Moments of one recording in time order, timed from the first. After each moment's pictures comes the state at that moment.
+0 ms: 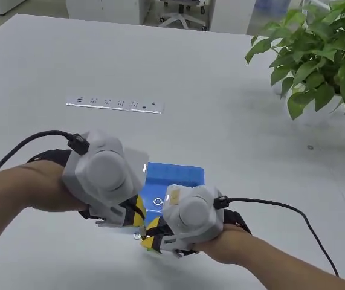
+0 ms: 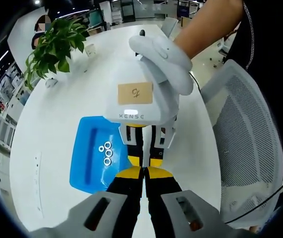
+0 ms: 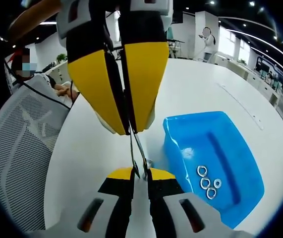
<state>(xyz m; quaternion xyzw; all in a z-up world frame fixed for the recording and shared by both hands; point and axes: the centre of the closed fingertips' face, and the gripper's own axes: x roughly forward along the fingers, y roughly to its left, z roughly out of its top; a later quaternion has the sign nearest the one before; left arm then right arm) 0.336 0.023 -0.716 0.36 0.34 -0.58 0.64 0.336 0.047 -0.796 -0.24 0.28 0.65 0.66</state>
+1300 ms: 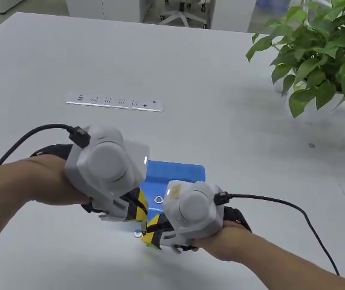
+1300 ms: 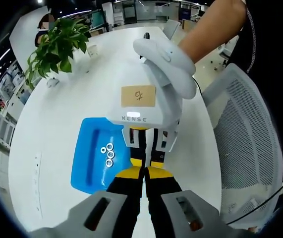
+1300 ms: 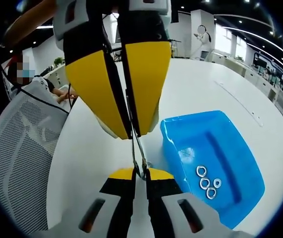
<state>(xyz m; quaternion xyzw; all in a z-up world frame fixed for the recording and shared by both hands) 0.341 0.023 -0.710 0.35 0.34 -0.58 0.65 0.339 0.051 -0.791 -0.23 0.29 0.65 0.67</state>
